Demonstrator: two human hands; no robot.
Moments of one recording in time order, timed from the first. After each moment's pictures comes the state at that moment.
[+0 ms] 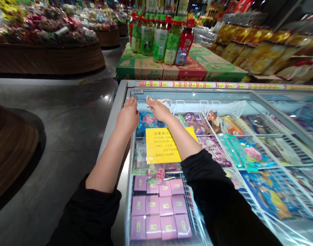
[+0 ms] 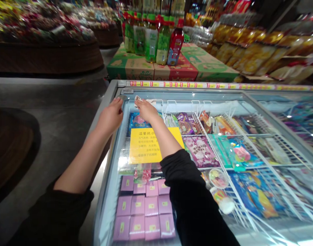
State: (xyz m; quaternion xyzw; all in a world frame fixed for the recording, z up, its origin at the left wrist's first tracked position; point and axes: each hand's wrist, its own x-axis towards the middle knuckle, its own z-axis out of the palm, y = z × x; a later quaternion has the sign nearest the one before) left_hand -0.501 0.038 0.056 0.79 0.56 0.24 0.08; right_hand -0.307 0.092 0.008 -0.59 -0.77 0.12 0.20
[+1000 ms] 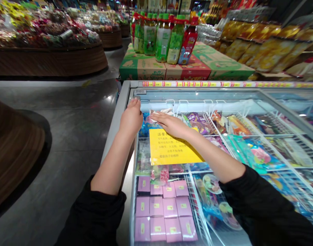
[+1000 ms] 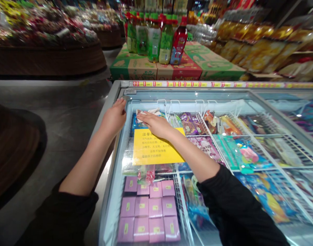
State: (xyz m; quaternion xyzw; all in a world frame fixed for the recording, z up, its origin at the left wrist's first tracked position) left_hand -0.500 0.034 0.059 0.79 0.56 0.25 0.09; right_hand -0.284 0.007 0.015 -0.48 -0.85 0.13 0.17
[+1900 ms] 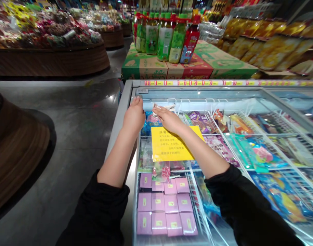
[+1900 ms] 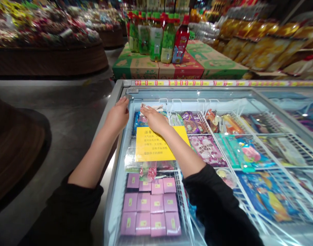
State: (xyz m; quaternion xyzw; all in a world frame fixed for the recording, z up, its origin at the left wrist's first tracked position) left_hand -0.501 0.034 0.057 0.79 0.55 0.24 0.08; right_hand -0.301 0.026 0.004 -0.54 -0.81 0.11 0.20
